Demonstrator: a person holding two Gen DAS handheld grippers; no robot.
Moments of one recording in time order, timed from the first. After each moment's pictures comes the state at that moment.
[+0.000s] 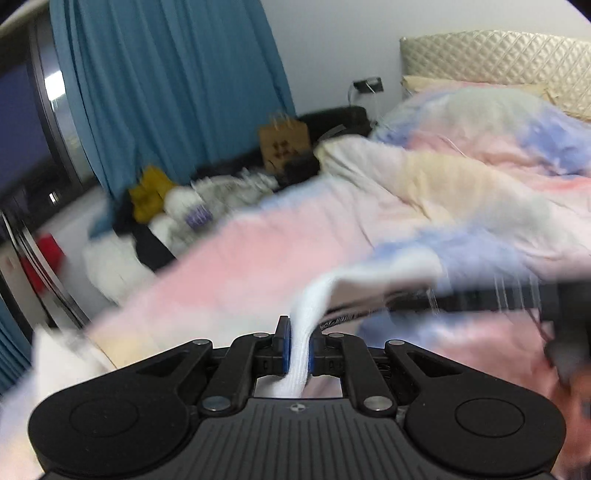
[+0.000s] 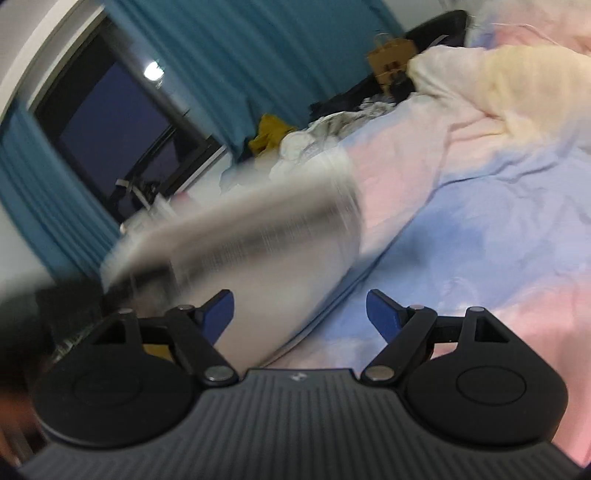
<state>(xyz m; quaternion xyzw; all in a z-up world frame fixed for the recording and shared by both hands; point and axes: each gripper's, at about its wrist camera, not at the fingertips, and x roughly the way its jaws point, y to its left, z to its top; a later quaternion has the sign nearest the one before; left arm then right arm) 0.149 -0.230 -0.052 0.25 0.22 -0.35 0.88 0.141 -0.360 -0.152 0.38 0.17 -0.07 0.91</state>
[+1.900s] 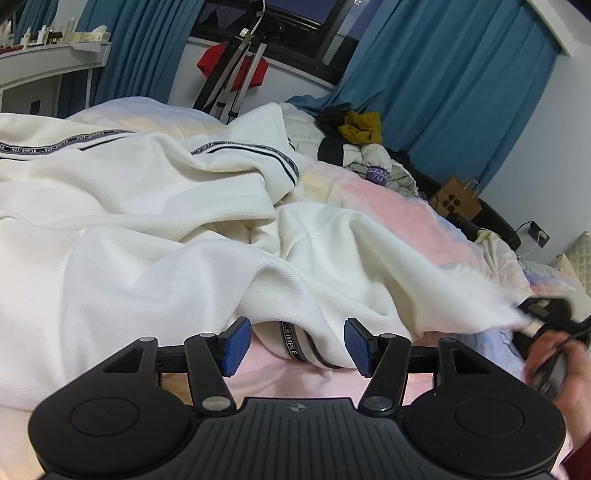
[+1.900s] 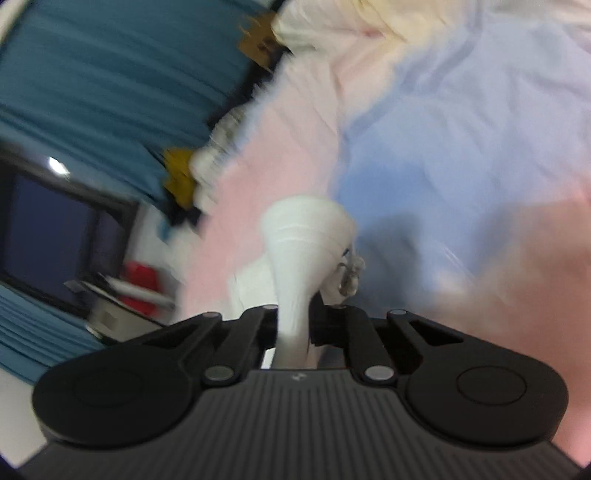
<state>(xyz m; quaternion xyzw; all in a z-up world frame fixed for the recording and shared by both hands) 0.097 0.052 -0.092 -0.16 0.33 -0.12 0.92 0.200 -0.413 -0.209 0.58 0.14 -0.14 0.79</state>
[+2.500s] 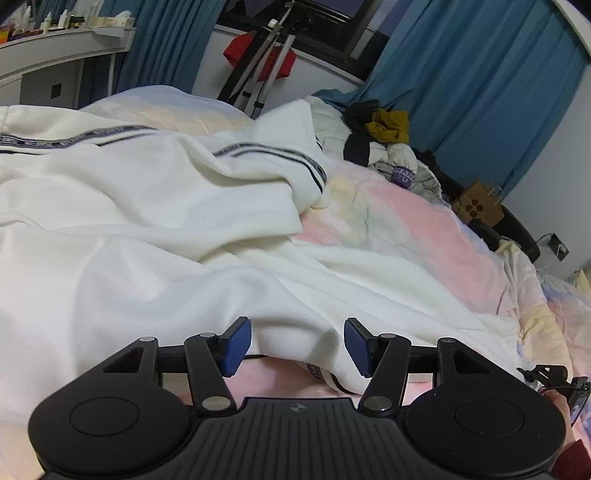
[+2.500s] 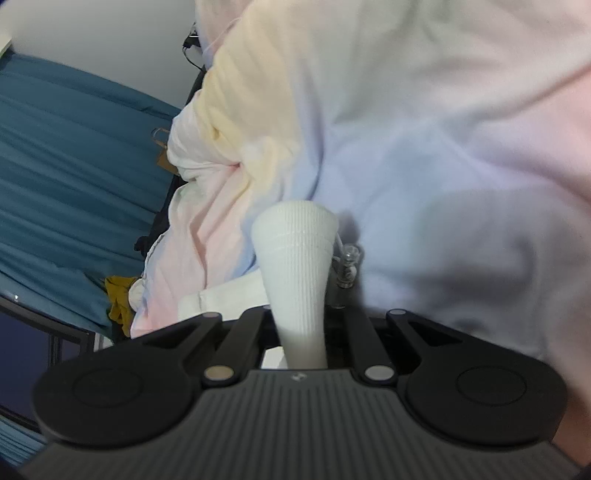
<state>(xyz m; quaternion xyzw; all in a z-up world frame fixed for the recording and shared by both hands) 0.110 0.070 -0.071 -0.19 0.36 -0.07 0.91 0.179 -0.528 -0.277 0.58 0.08 -0.32 0.74</state>
